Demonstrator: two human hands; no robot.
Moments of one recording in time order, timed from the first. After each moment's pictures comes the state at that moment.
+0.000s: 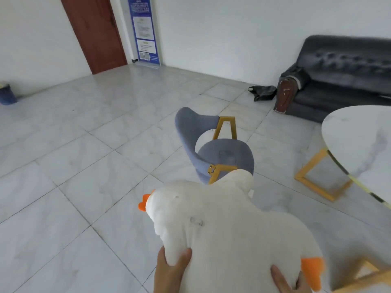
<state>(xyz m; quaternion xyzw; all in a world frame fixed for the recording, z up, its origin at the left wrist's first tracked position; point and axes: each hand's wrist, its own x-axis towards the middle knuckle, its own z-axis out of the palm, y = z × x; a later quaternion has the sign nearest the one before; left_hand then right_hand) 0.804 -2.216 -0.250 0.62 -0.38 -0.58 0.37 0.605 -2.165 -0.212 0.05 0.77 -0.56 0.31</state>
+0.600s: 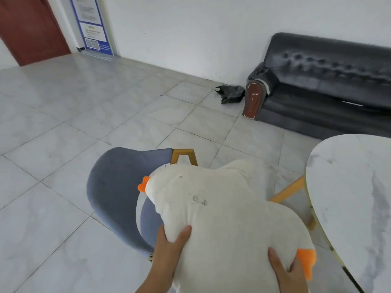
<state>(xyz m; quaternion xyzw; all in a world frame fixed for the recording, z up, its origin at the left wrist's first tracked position) 0.503 -2.589 -0.229 0.54 -0.40 -0.65 0.34 0.335 -2.468 -0.214 -0.08 0.80 -0.53 0.28</state>
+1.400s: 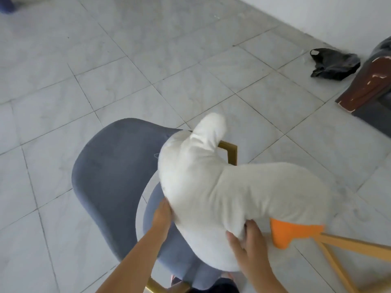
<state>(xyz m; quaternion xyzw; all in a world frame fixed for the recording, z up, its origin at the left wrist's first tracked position) 0.446 -2.780 -0.382 0.68 -0.20 -0.62 0.33 0.230 -2.739 -0.344 -0.60 0.65 -0.34 0.31</state>
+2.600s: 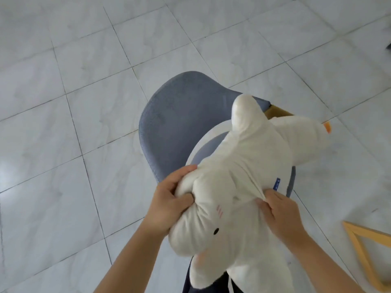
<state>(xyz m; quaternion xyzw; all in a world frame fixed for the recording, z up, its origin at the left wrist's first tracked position) 0.542 -2.719 -0.290 0.63 -0.32 -0.57 0.43 0.306 -2.747 -0.361 -0.80 0.53 -0.20 0.19</state>
